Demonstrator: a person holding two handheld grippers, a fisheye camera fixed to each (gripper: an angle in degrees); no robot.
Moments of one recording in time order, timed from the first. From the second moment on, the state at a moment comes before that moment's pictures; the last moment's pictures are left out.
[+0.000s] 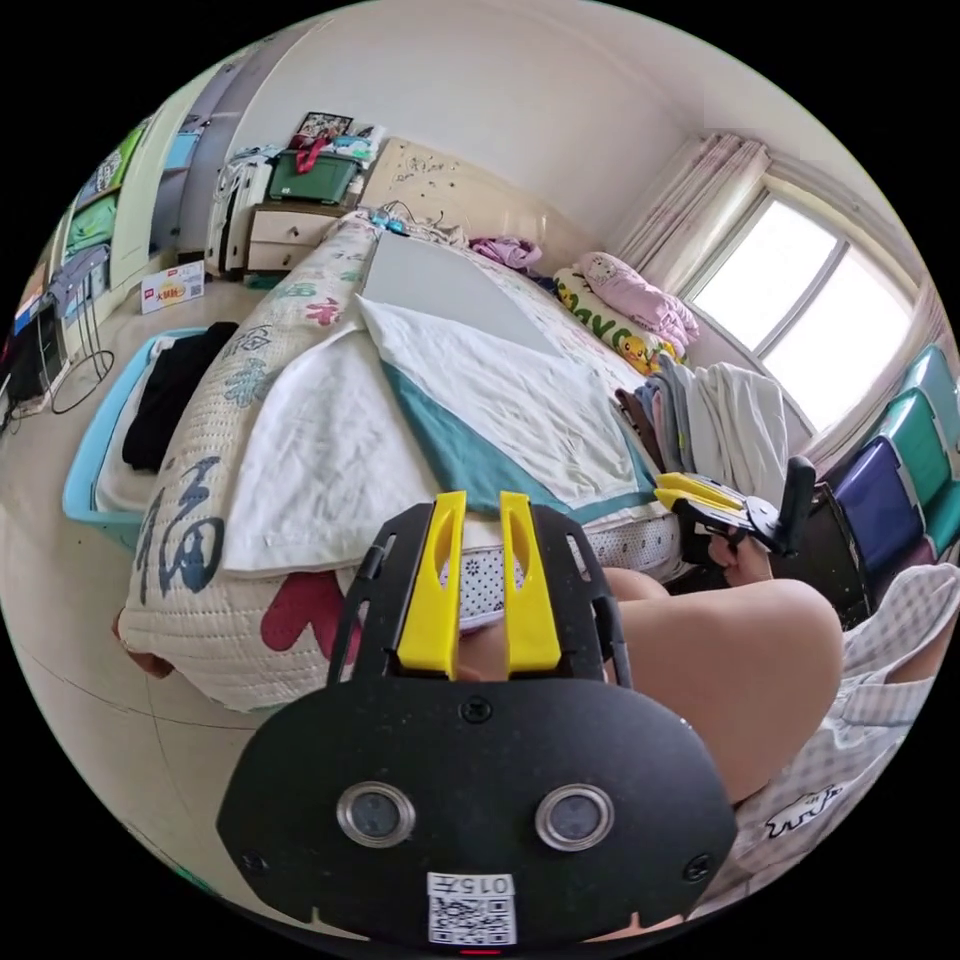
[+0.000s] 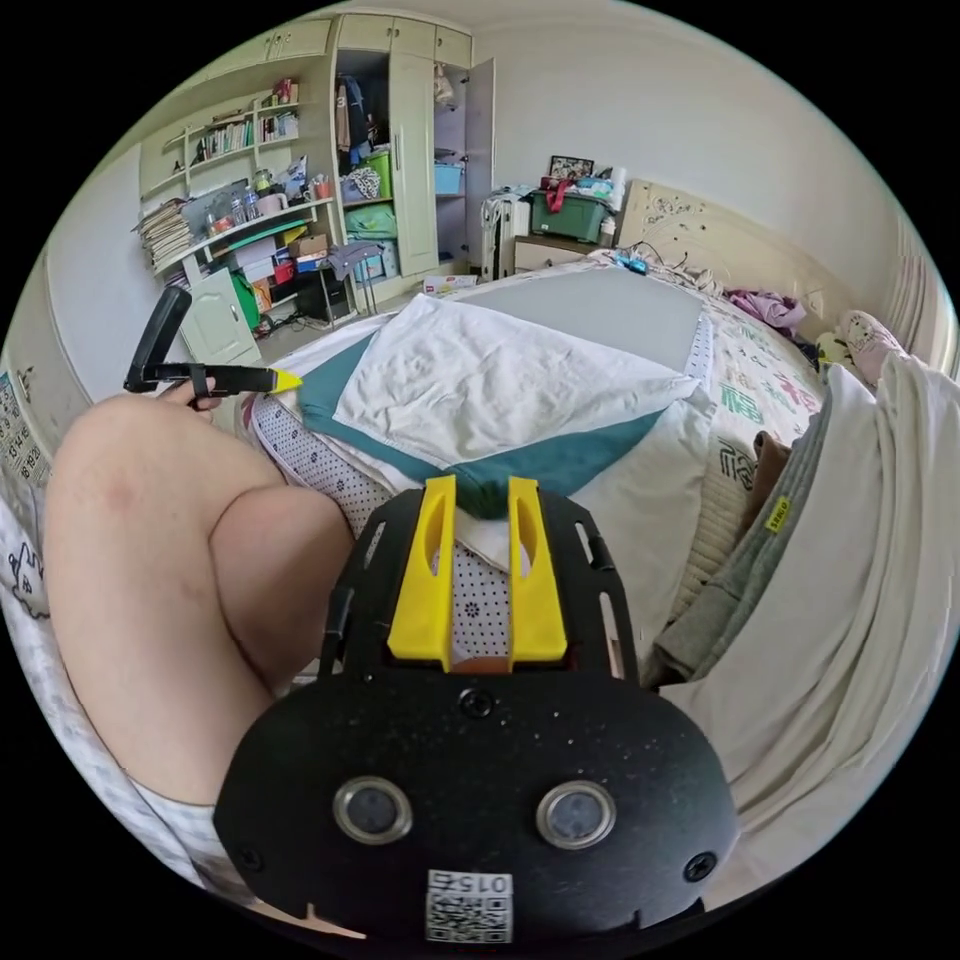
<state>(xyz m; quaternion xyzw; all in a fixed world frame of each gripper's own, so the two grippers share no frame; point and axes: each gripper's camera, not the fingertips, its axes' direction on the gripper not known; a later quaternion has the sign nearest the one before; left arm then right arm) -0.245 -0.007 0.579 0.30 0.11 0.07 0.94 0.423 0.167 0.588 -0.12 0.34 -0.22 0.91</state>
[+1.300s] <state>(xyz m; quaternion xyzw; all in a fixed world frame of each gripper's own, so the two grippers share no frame) -0.038 -0.207 0.559 0.25 0.05 0.34 0.90 0.477 0.200 0.452 0.04 0.39 0.06 0.92</state>
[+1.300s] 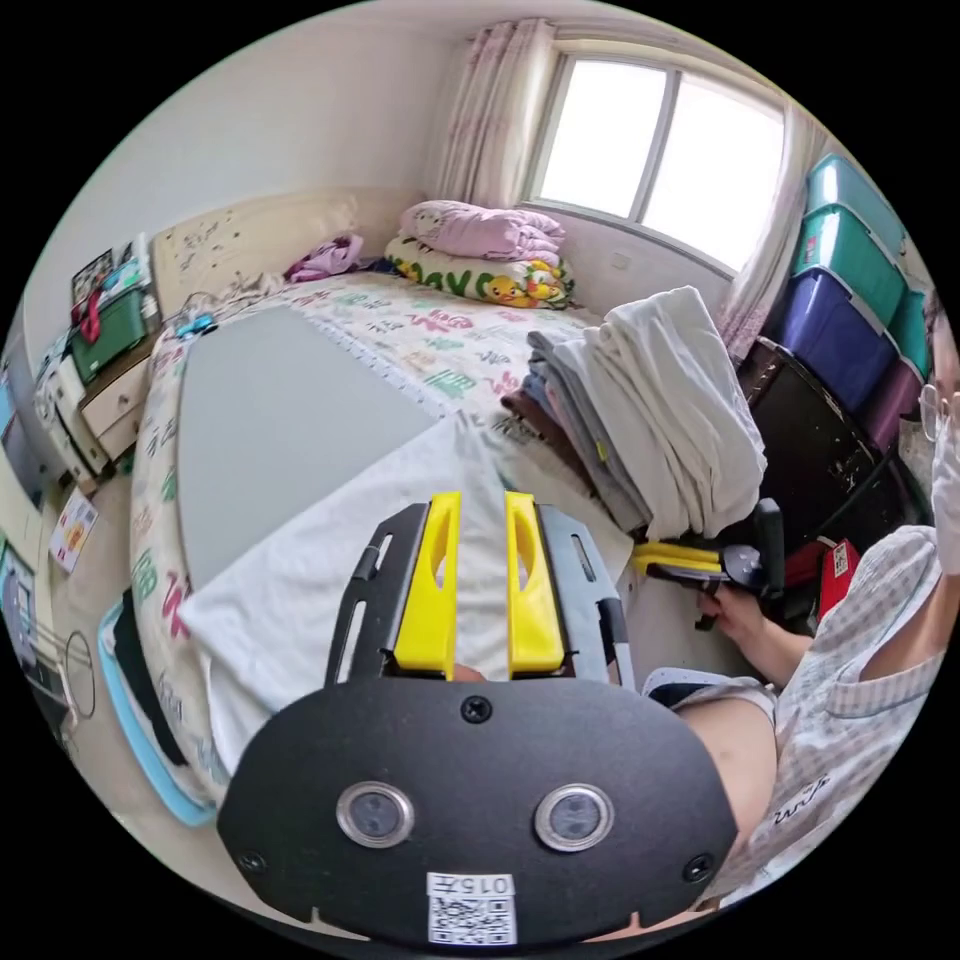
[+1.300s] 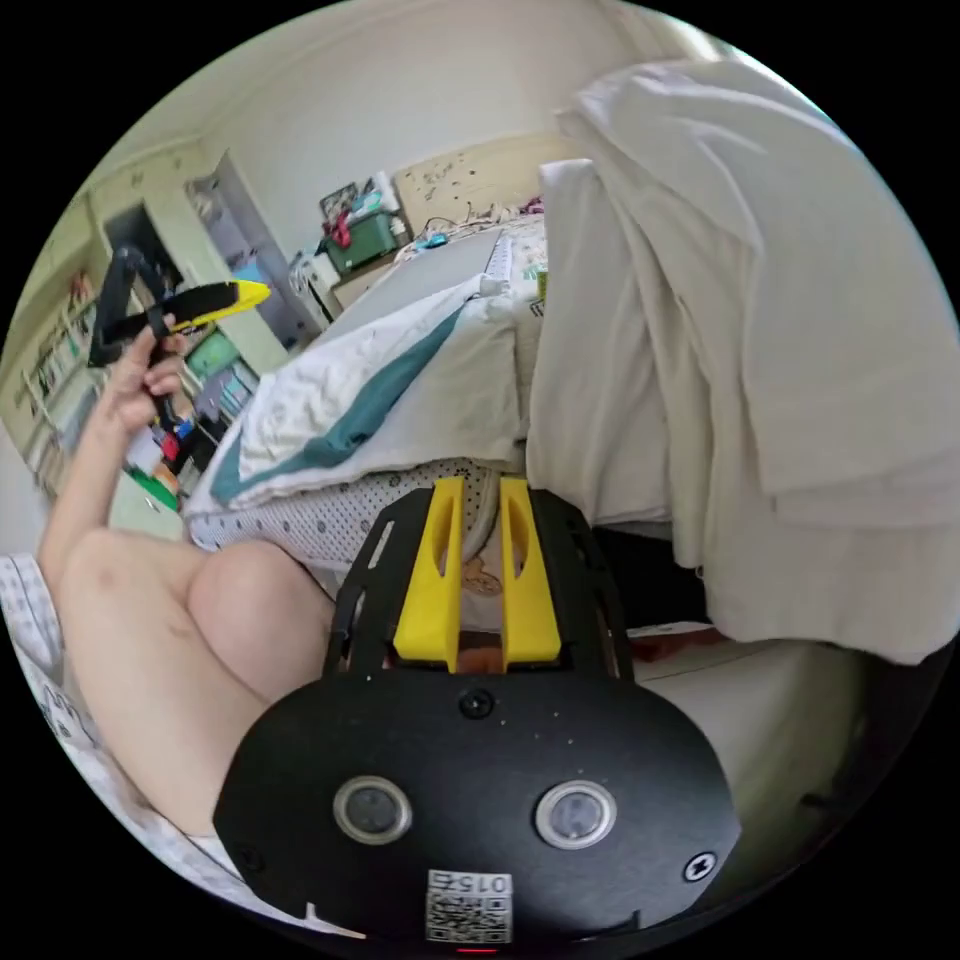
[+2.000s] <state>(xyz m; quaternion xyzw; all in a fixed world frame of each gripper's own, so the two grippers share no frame) 0.171 -0.477 0.756 0.10 -0.09 0.36 0.92 0.498 0.192 0.415 0.17 0.30 0.11 0.93</state>
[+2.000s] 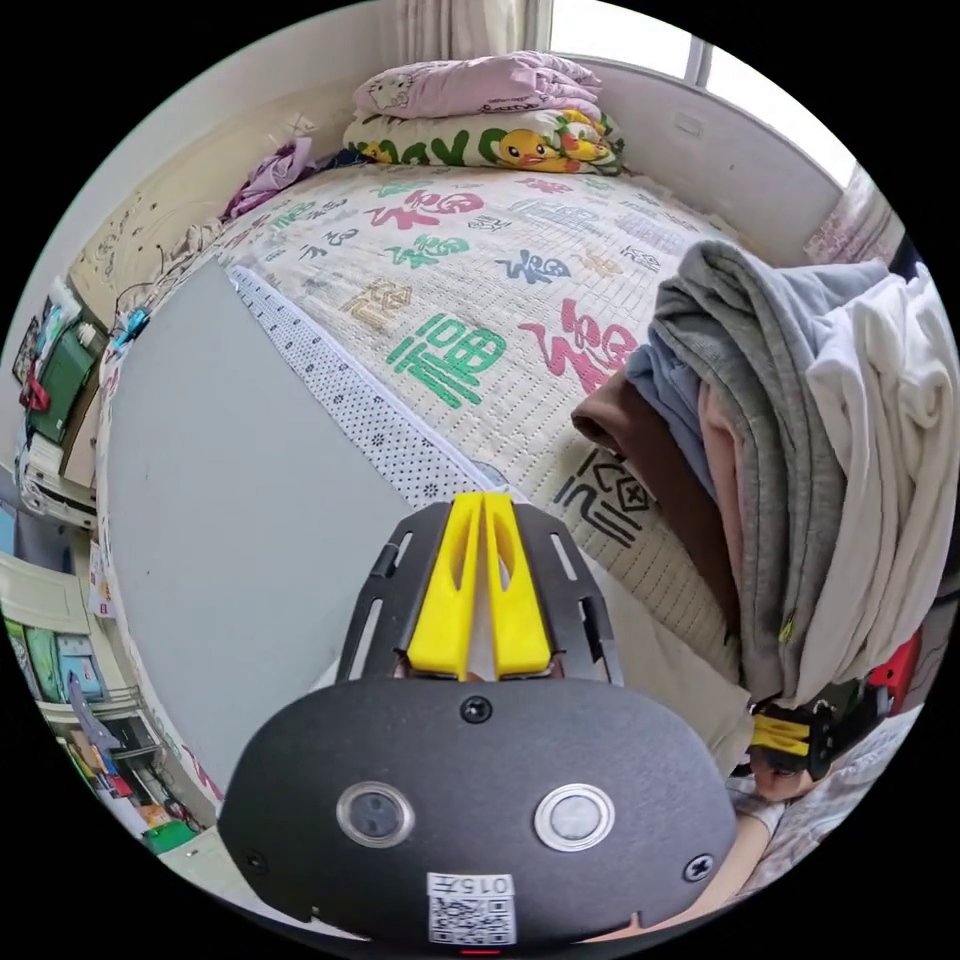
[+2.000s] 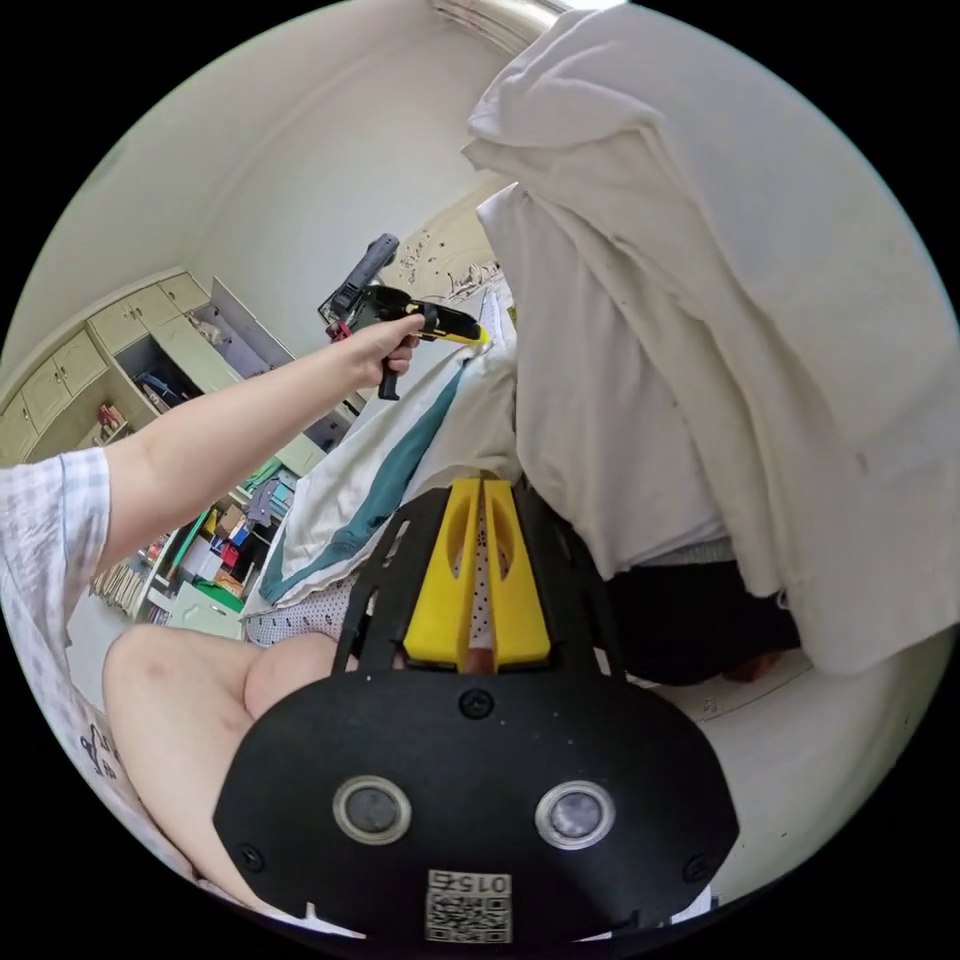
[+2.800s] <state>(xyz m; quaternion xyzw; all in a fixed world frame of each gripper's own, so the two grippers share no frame) 0.161 -0.496 0.779 0.09 -0.04 0.36 0.93 0.490 0.195 0.389 0.13 0.37 0.10 0.92</state>
